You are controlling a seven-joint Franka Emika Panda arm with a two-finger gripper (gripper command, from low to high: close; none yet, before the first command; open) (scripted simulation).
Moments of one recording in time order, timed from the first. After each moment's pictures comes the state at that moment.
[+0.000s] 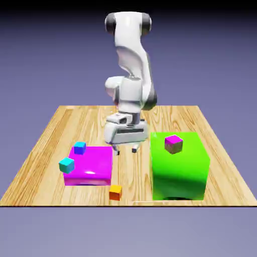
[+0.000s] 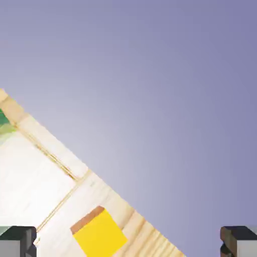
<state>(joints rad) -0.04 0.02 0.01 -2.50 -0.30 2.74 0.12</state>
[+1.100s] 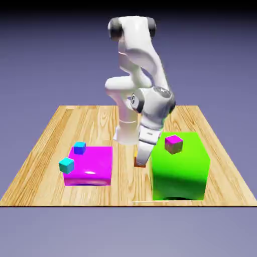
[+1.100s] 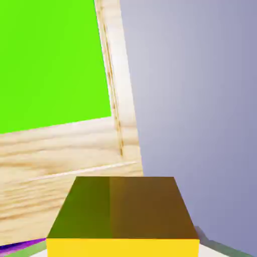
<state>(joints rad) 0.26 0.00 -0.01 -2.27 -0.34 2.26 -0.23</state>
